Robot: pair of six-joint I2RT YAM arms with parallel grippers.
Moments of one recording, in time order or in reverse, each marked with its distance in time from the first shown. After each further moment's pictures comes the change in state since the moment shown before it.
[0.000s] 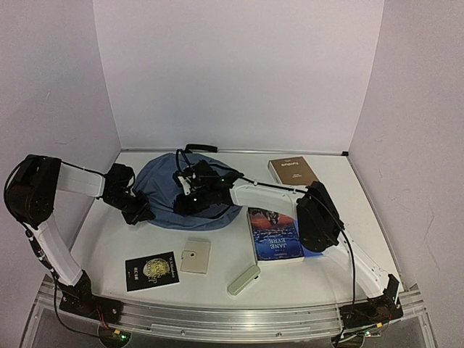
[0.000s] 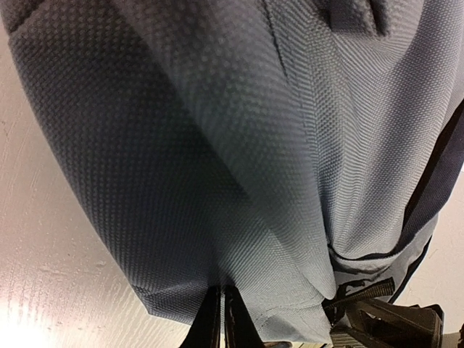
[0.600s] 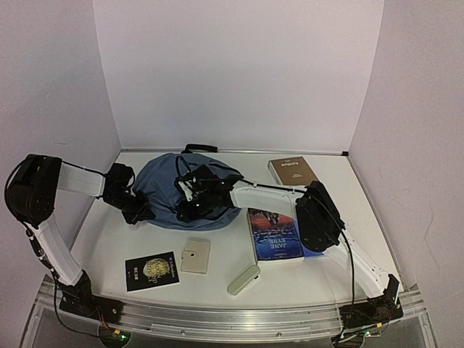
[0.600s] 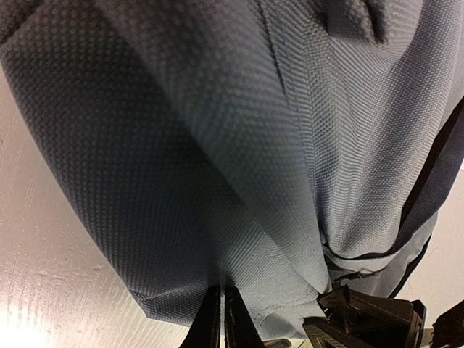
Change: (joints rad) left arm 0.004 0.007 0.007 -0.001 0.010 0.010; right arm 0.006 -0.010 -0.052 -0.034 0.000 -0.047
